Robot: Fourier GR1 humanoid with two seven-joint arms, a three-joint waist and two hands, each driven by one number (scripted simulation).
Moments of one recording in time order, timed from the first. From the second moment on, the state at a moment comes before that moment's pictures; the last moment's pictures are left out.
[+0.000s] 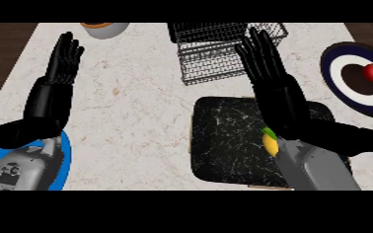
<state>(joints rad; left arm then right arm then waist) -0.24 0.35 -0.12 -1.65 0.13 0.23 -0.11 -0.38 -0.22 0.34 -1.66 -0.48 -0.14 -0.23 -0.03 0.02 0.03</state>
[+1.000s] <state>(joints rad) -0.10 0.26 -0.21 -1.38 0.19 0.03 -0.10 -0.29 -0.46 0.49 -1.63 -0.13 -0.09 -0.07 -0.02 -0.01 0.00</state>
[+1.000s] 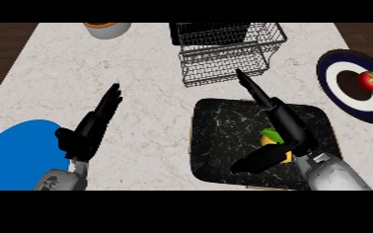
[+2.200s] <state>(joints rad) -0.13 0.23 -0.18 -1.34 0.16 0.00 -0.10 -0.37 -0.90 0.59 -2.20 0.20 0.46 0.79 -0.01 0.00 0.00</state>
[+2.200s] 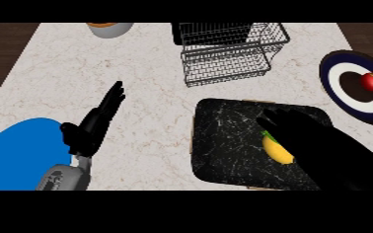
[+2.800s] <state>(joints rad) -0.13 0.20 -0.17 -1.35 0.12 -0.01 -0.10 -0.28 -0.75 0.61 -2.04 0.47 0.49 0.79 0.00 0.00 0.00</state>
